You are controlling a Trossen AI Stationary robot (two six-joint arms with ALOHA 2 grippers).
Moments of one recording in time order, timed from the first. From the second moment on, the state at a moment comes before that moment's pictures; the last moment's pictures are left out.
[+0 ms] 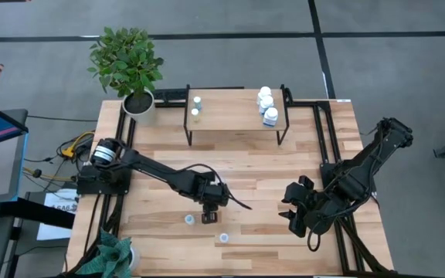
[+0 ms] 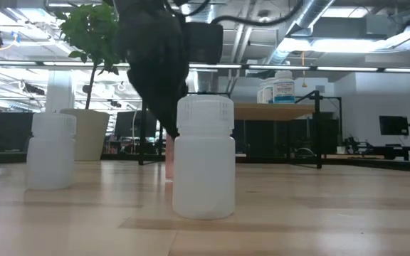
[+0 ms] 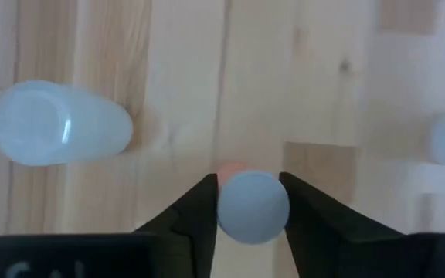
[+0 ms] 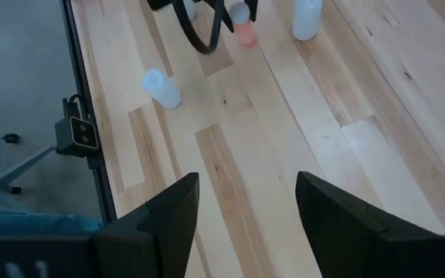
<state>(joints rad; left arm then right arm) -0.25 1.91 1.35 -0.64 -0.07 -0.34 0.75 1.31 1.24 -0.96 0.44 1.07</state>
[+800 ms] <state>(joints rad) 0.13 1.85 1.97 -1.18 -0.01 -0.02 0.75 1.31 1.24 -0.96 0.44 1.07</state>
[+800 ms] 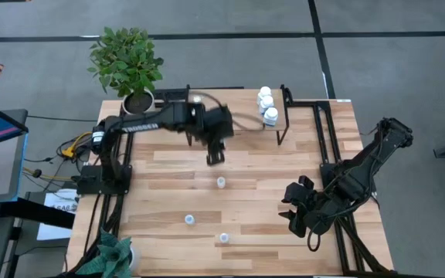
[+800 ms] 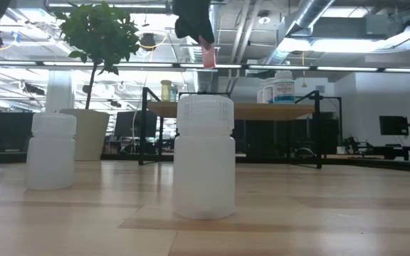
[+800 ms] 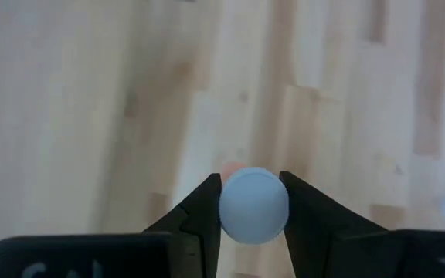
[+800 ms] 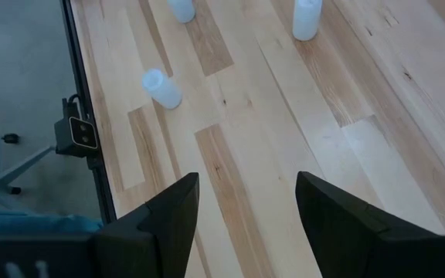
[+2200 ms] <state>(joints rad) 0.67 1.89 1.99 -1.08 -0.11 0.00 0.73 1.32 1.24 -0.96 0.45 1.07</state>
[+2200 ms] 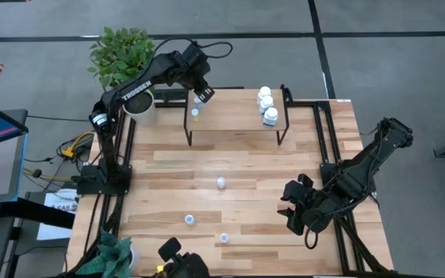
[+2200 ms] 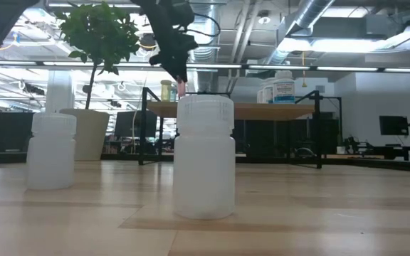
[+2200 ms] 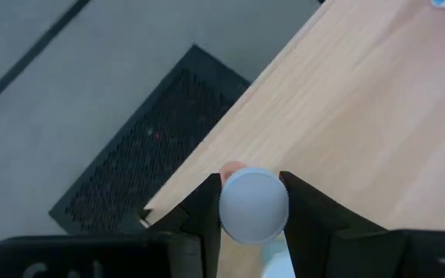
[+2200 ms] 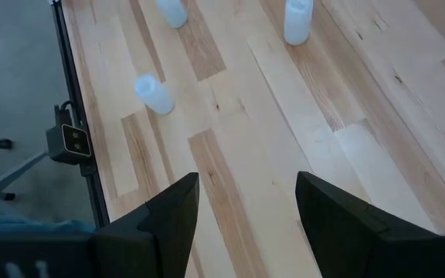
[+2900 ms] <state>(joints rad) 0.70 1.95 1.99 -1.11 -0.13 -0.09 0.73 1.31 1.24 -0.96 0.45 1.07</state>
